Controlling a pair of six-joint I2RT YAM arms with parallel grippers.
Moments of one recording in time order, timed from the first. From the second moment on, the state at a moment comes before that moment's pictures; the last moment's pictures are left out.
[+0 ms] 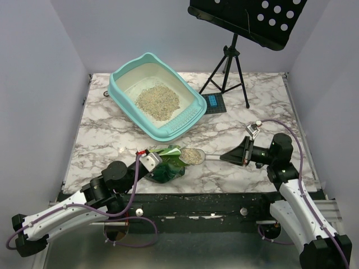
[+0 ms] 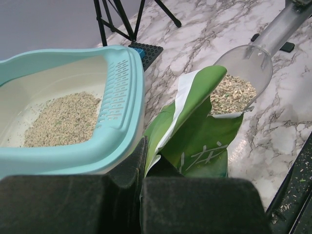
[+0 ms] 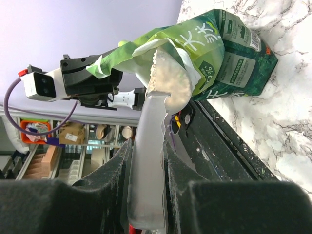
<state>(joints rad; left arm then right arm) -1.08 0.38 0.43 -0.10 -0.25 0.25 0.14 0.68 0.37 0.08 -1.10 1.05</state>
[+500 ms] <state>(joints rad) -1.08 0.32 0.42 -0.11 -0.27 0.26 0.14 0.64 0.37 0.06 -1.10 1.12</state>
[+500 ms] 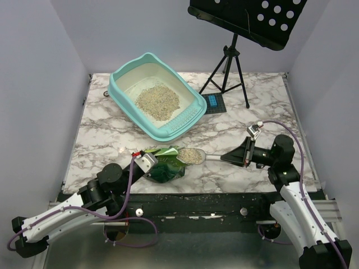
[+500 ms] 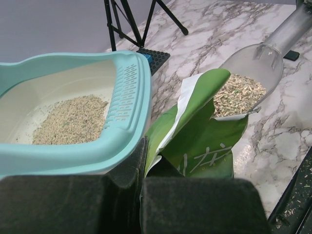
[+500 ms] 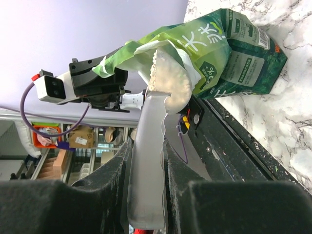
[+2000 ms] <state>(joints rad) -1.07 0.28 0.41 -0.09 -0.37 0.27 0.14 0.41 0.36 -0.05 -0.99 1.31</state>
